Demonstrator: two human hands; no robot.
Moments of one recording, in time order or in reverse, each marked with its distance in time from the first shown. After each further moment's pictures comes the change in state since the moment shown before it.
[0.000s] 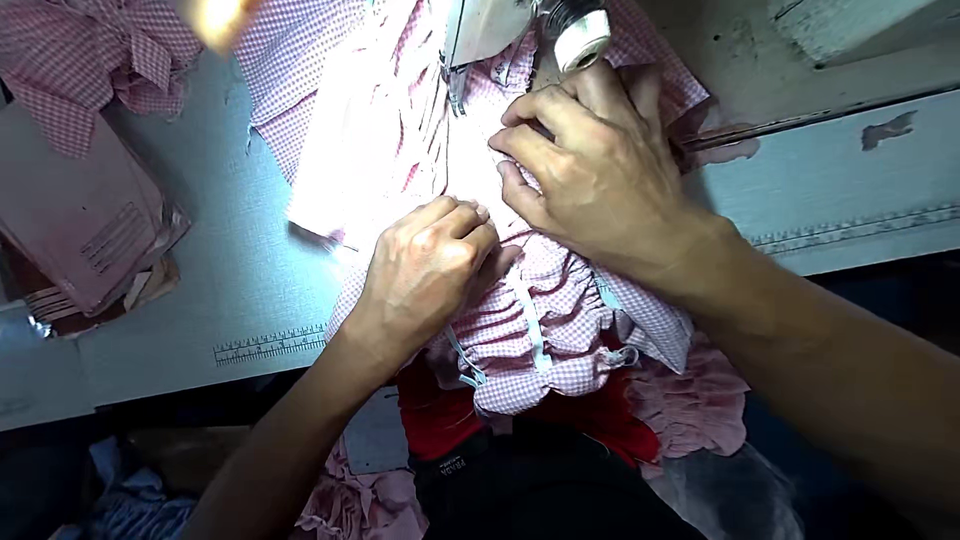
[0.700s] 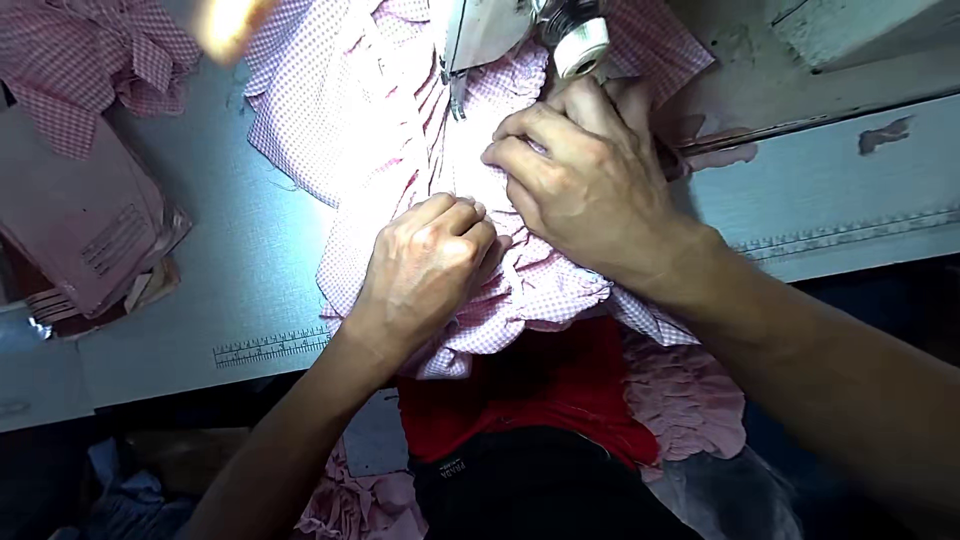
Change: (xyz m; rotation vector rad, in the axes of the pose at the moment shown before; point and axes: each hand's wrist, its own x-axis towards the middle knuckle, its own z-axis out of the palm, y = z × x) left_hand 0.003 -0.001 -0.002 0.008 0.004 -0.010; right_hand 0.000 -0.004 0.002 -0.001 0.009 -0.006
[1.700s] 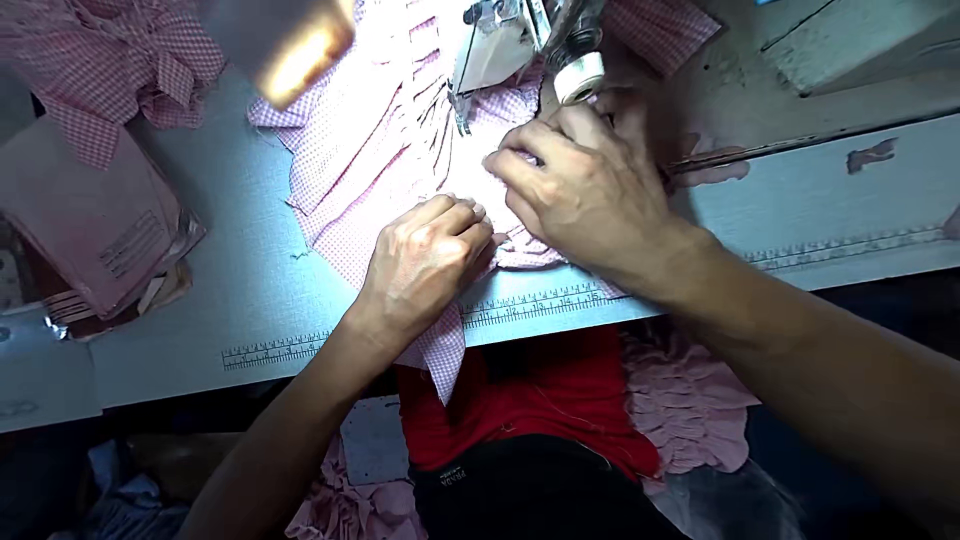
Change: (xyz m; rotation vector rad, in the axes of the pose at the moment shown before) left_hand 0.002 -0.017 0.006 0.007 0.071 0.063; right_hand 0.006 0.005 0.001 -0.025 -0.048 -0.050
